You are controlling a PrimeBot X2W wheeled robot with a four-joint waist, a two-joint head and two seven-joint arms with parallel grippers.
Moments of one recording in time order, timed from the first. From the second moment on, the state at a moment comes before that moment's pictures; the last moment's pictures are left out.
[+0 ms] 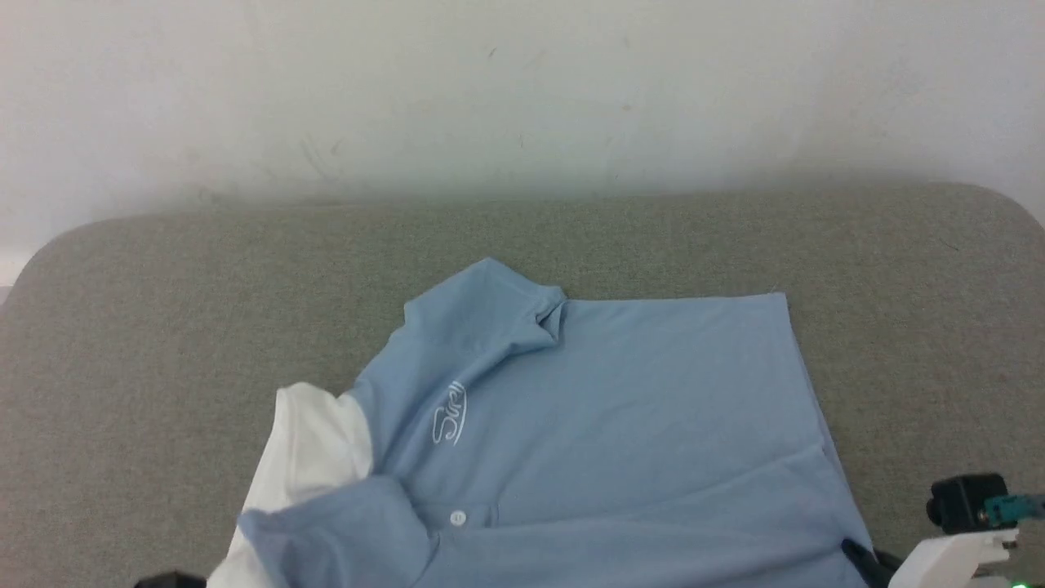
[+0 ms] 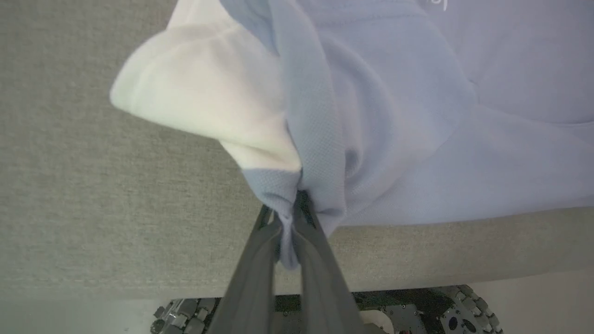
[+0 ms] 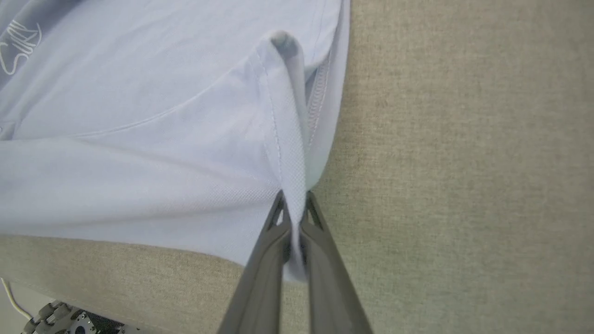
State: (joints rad) left arm 0.35 0.54 -0.22 -0.23 -0.81 0.27 0.48; right arm 0.17 -0.27 -0.01 0.00 0.47 0.13 0.58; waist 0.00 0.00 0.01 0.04
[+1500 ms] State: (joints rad) left arm -0.75 0.44 -0.39 0.65 -0.64 -0.05 0.49; right arm -0.06 -0.09 0.00 -0.22 0.28 0.13 0.06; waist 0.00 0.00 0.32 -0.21
